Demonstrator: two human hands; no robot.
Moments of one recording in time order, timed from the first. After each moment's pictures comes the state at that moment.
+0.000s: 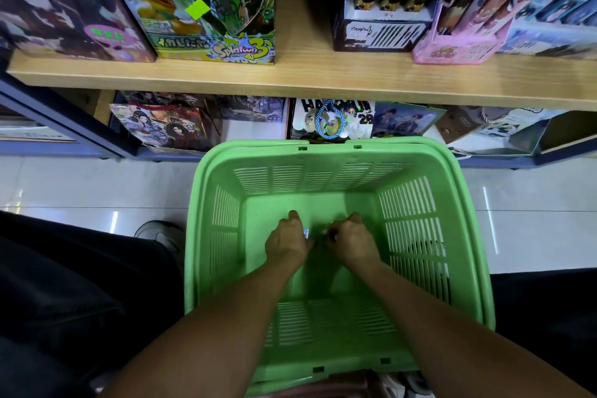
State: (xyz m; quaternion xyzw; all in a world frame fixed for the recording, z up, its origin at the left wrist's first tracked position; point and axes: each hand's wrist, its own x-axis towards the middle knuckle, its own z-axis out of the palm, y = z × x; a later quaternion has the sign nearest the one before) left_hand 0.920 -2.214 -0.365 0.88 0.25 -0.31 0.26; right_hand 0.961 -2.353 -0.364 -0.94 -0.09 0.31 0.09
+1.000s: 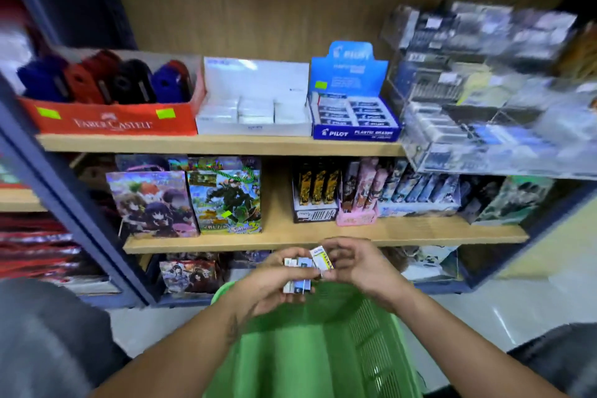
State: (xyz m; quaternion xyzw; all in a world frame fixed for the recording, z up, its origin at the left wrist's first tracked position) left_hand 0.967 -2.177 -0.090 0.57 0.15 -0.22 0.78; right_hand 1.024 -2.364 -0.071 -0.79 -0.11 0.27 0.54
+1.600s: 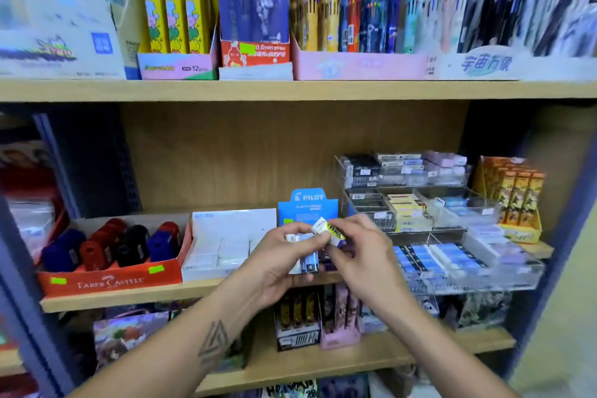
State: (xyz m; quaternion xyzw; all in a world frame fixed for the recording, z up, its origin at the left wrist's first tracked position) left_hand 1.032 -2.212 0.173 0.64 0.04 -0.03 0.77; right_hand 1.060 -2.363 0.154 -0.82 -0.26 -0.23 0.46
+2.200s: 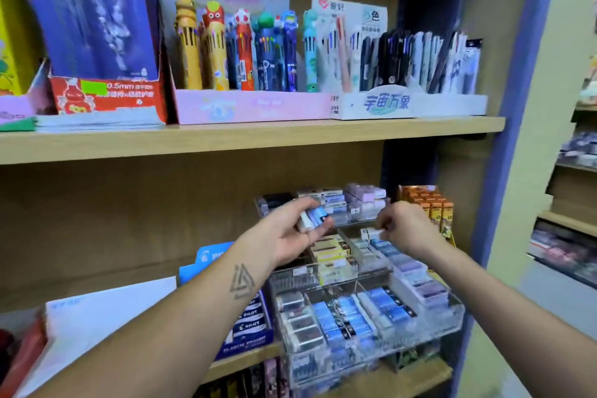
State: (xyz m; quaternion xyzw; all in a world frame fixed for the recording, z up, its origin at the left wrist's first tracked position) left_hand 1.197 -2.338 0.254 0.46 0.05 -0.16 0.87; right_hand 1.204 -2.560 0.236 -0.97 -0.05 -0.21 0.13
